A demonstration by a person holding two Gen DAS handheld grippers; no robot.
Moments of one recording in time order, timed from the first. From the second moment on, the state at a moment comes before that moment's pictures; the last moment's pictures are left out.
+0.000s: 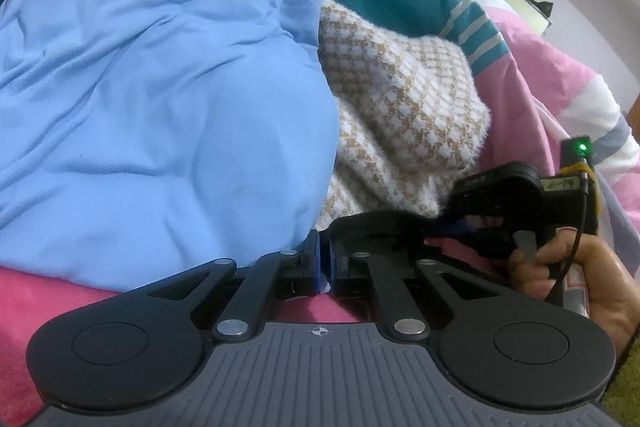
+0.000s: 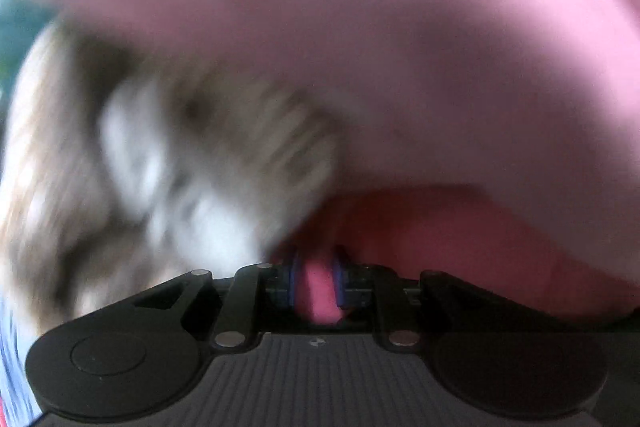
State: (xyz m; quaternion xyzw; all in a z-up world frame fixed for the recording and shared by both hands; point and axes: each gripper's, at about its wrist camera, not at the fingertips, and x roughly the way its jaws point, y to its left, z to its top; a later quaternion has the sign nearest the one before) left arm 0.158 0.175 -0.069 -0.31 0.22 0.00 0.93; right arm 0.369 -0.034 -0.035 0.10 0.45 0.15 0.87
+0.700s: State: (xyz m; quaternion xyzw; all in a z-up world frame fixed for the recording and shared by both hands) left arm 0.153 0.181 -0.057 -0.35 0.21 -0.03 0.91; right arm 0.148 -0.284 0.149 0.23 0.29 0.08 0.92
